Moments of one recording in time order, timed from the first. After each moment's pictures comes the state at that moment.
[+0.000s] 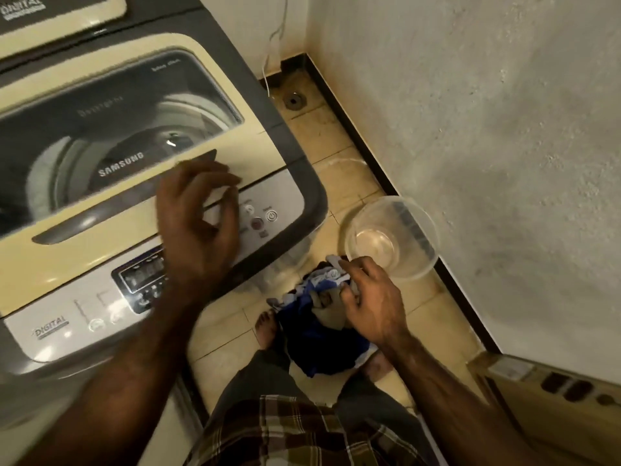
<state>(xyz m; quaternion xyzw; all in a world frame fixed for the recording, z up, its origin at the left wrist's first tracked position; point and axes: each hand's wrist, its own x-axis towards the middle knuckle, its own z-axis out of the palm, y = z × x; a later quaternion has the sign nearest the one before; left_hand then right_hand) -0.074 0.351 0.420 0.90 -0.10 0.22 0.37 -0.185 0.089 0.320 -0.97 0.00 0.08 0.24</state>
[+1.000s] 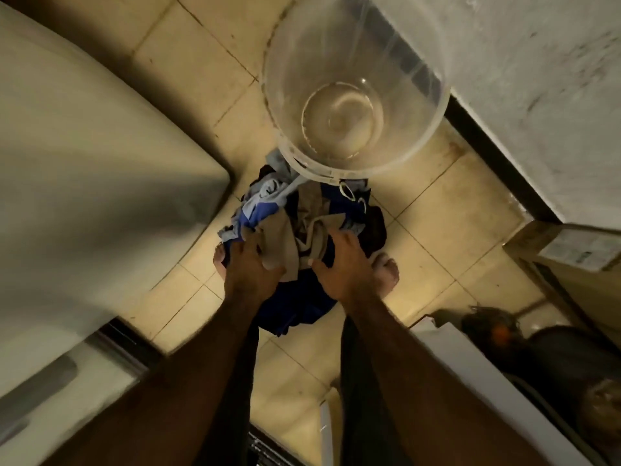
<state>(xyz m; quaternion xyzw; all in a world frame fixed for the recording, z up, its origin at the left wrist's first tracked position) -0.194 0.137 -0.091 0.87 0.10 -0.44 0.18 -0.262 -0.033 -0.078 -0.82 0.31 0.30 0.38</state>
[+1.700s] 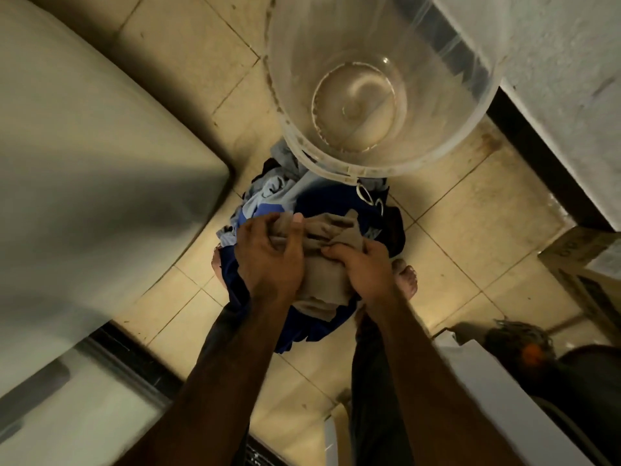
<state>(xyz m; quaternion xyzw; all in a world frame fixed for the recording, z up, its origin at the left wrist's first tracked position) -0.185 0.081 -0.110 0.87 0.23 -0.25 0.36 -0.243 -0.043 -0.112 -0.54 0.51 0.23 0.63</state>
